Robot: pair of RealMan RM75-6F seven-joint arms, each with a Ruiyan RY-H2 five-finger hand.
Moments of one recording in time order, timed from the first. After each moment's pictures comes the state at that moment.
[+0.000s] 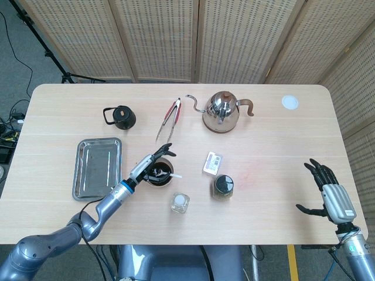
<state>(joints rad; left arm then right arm) -0.82 -1.95 -0.02 -0.72 1.58 1.04 -1.45 0.19 -1.22 0.03 -1.36 -1.56 1.38 0.46</state>
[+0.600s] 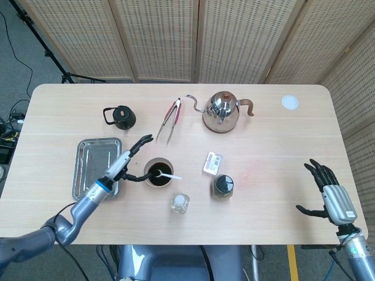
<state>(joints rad) -0.71 -1.71 -0.01 -0.97 1.58 1.21 -1.07 0.19 -1.21 0.02 -1.38 -1.58 1.40 0.46</state>
